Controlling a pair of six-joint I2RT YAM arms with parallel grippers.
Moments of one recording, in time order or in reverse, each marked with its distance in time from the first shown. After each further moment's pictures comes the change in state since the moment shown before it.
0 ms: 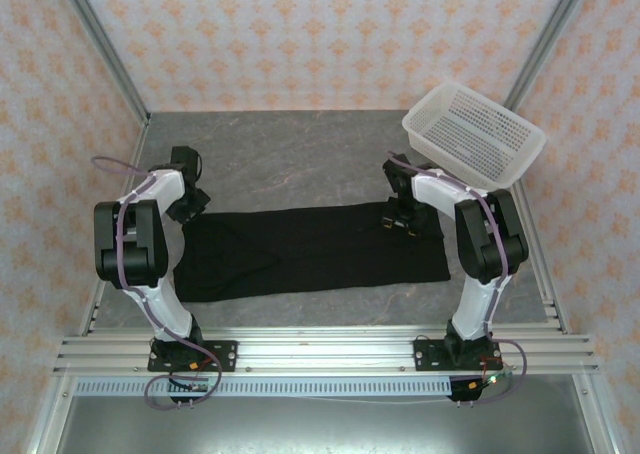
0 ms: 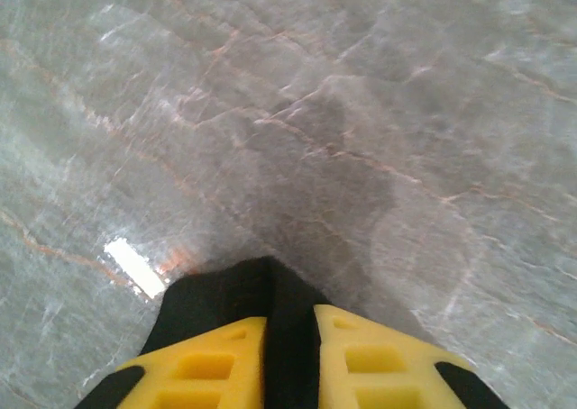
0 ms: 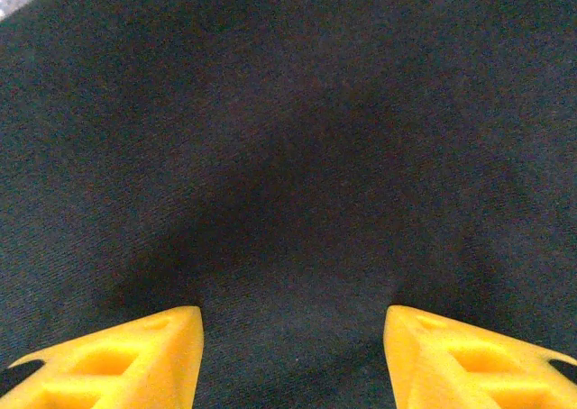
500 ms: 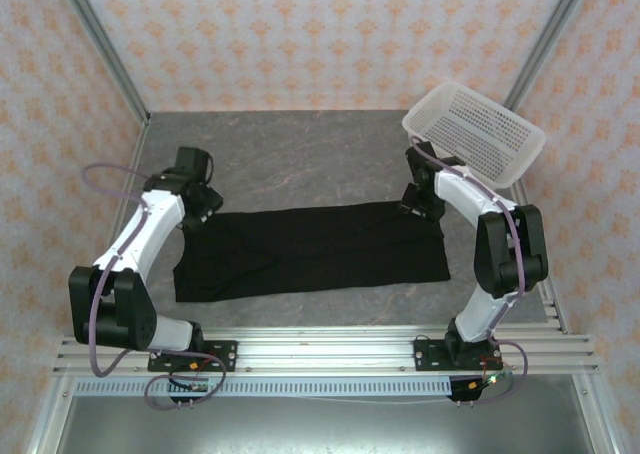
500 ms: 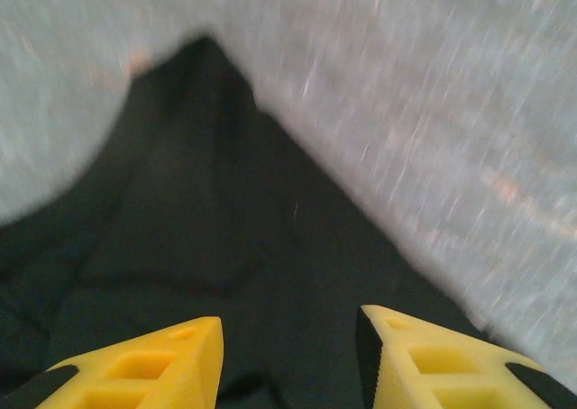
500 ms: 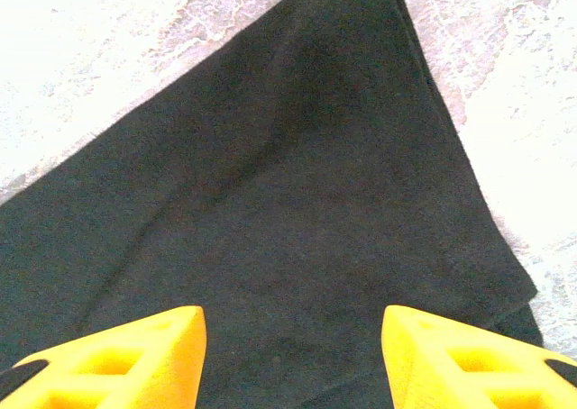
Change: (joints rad) left arm -0.194 -0.396 -0.117 -0.164 0.113 -0.188; right arm -0.103 -0.131 0.001 -0.018 0.043 -0.027
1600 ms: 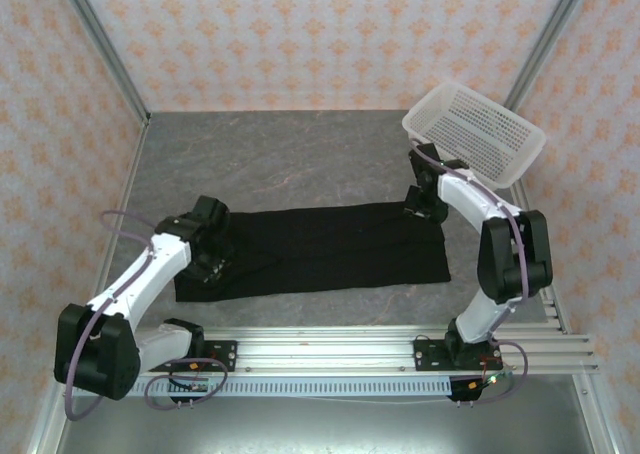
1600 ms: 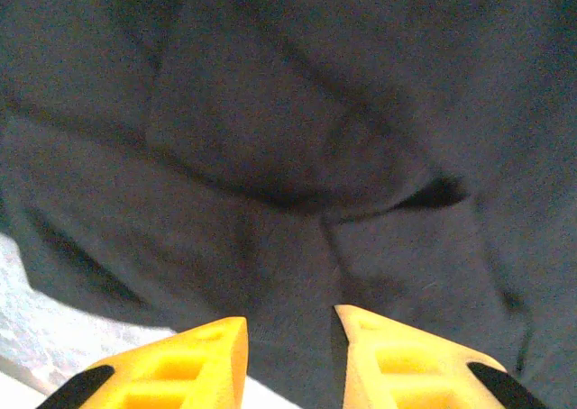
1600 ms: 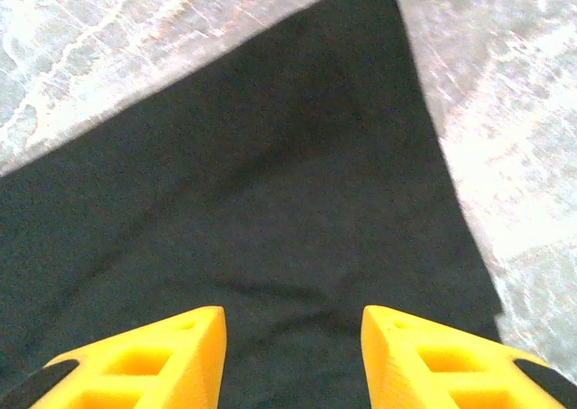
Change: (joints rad) left arm -0.154 -0.227 -0.329 -0.090 0.103 -0.216; right arm -0.005 -0.023 -0.021 0.018 0.005 -0.111
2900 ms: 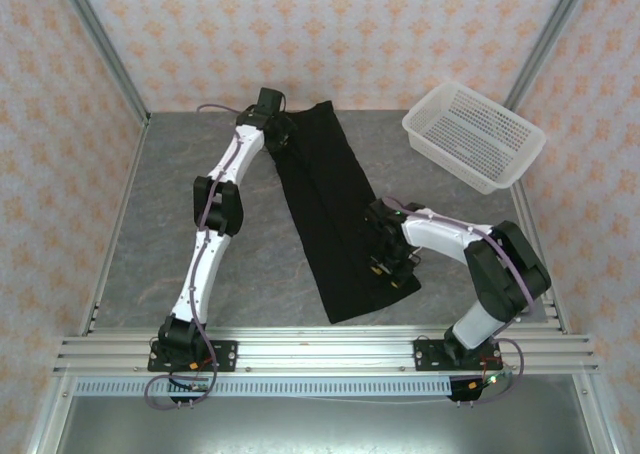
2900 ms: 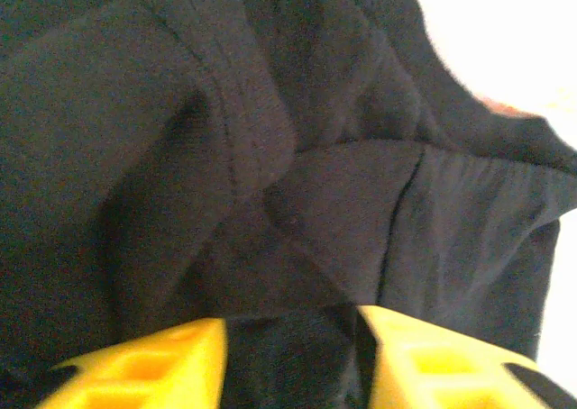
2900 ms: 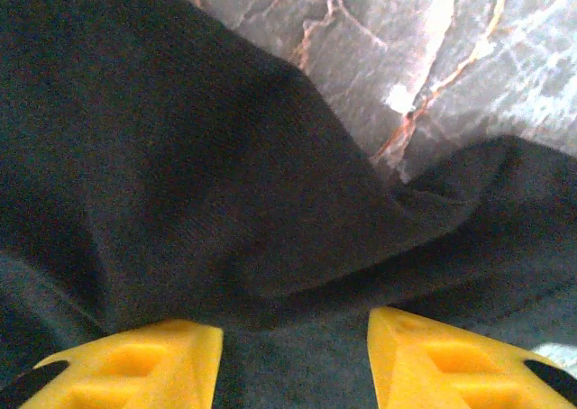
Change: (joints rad) left arm 0.031 1.657 2.009 0.185 0.102 0.131; right arm 0.371 -0.100 -0.304 -0.040 -0.197 0.765
